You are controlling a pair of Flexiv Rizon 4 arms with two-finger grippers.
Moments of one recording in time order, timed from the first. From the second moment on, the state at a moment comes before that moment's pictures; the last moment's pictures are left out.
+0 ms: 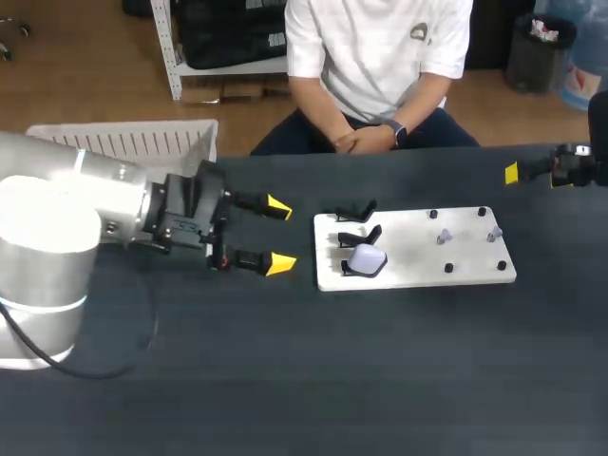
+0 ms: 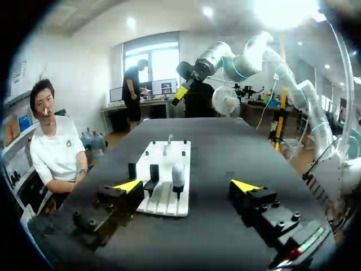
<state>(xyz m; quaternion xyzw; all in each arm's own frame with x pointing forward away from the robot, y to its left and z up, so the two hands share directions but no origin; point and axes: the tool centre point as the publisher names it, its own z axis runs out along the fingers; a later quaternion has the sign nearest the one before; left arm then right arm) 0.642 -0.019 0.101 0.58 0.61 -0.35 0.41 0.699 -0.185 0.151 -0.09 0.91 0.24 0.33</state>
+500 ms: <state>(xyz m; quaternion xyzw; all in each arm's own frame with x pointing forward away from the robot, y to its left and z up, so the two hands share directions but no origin) 0.645 -0.068 0.062 0.57 0.63 -0.36 0.38 0.699 -0.185 0.151 -0.09 0.91 0.24 0.33</state>
